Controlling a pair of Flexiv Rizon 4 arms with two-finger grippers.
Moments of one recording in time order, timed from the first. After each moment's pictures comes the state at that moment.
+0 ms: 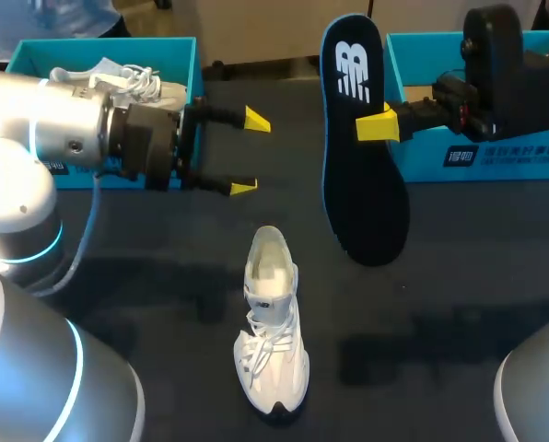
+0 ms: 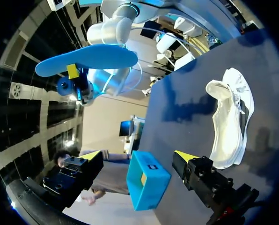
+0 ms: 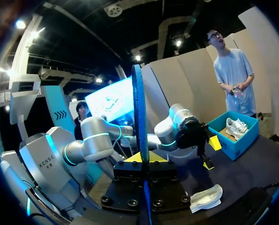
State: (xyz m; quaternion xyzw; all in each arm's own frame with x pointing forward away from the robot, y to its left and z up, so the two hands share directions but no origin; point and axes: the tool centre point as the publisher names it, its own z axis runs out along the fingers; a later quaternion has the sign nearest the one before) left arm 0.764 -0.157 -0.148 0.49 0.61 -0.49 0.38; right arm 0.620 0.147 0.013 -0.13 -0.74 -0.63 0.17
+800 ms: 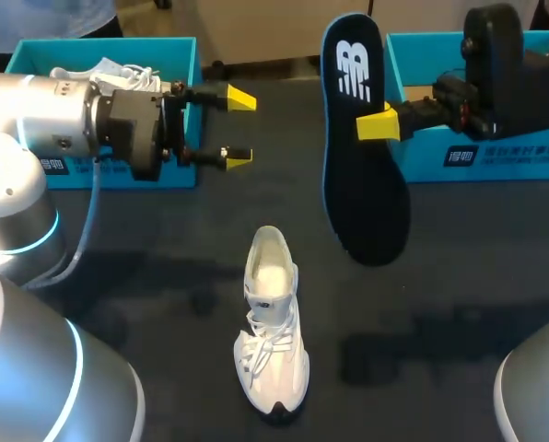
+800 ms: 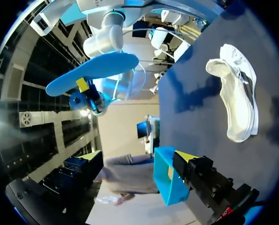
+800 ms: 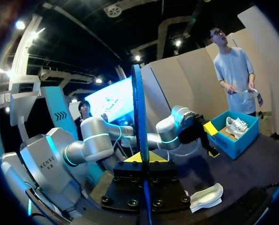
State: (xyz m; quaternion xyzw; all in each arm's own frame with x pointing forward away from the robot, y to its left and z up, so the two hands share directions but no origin) left arm 0.782 -0.146 -0.111 0.53 0.52 -0.48 0.48; right arm 0.624 0.144 0.011 -0.13 -0.74 -0.63 0.18
